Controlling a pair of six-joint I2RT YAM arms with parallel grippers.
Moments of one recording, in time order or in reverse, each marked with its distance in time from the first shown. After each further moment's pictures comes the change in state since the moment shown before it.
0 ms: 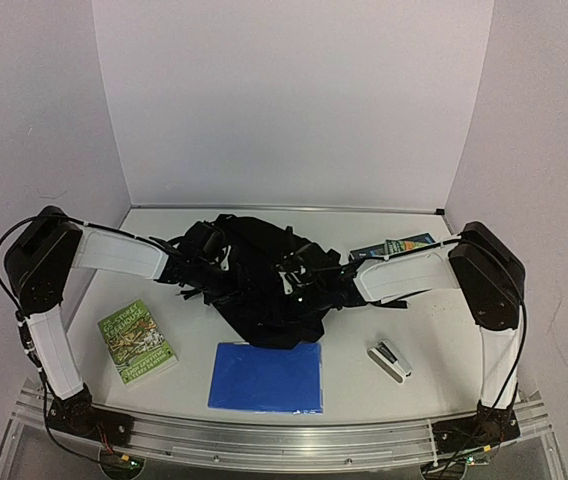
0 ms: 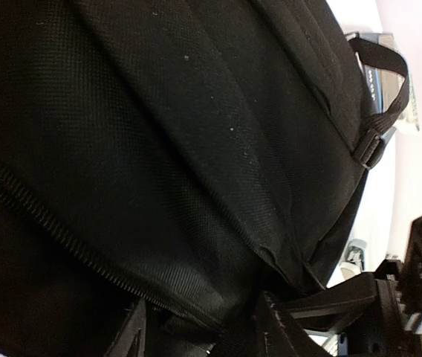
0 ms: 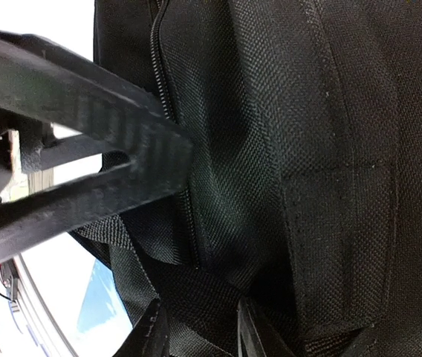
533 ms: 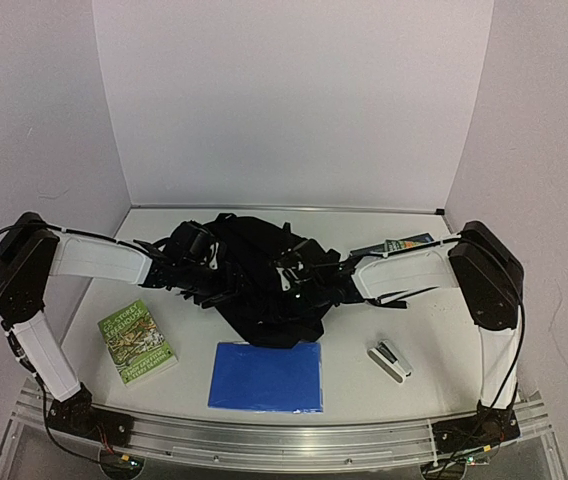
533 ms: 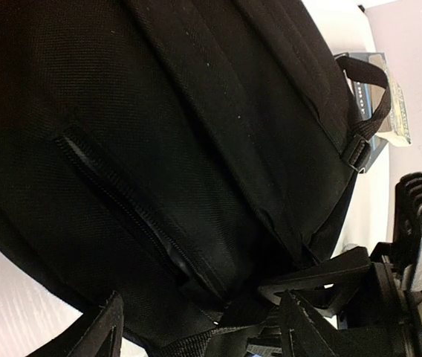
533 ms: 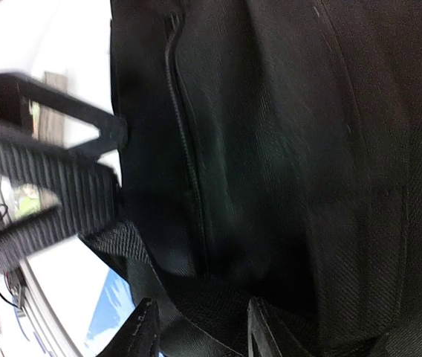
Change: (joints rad) left arm 0.006 -0.134 -0.110 0.029 -0.065 -0.021; right arm 0.000 0.007 0.048 -0.023 0.009 0.004
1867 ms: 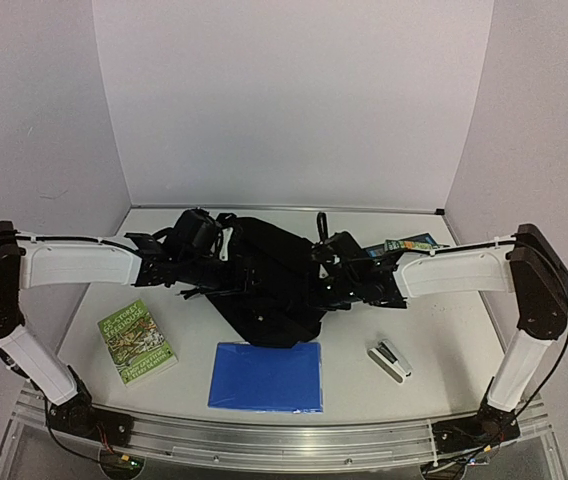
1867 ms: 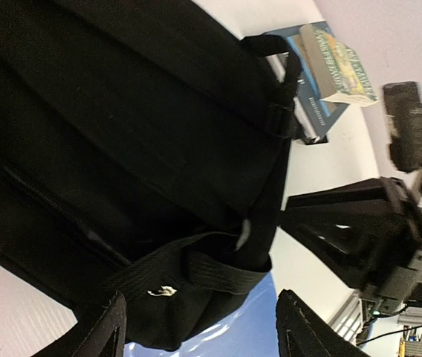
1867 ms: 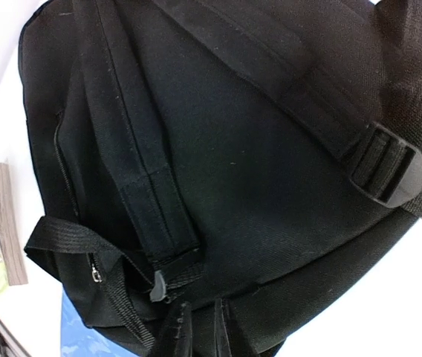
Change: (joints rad) left arm -0.128 -0.123 0.072 -0.089 -0.092 0.131; right arm -0.019 -0.267 -0.207 -0.069 0.354 0.138
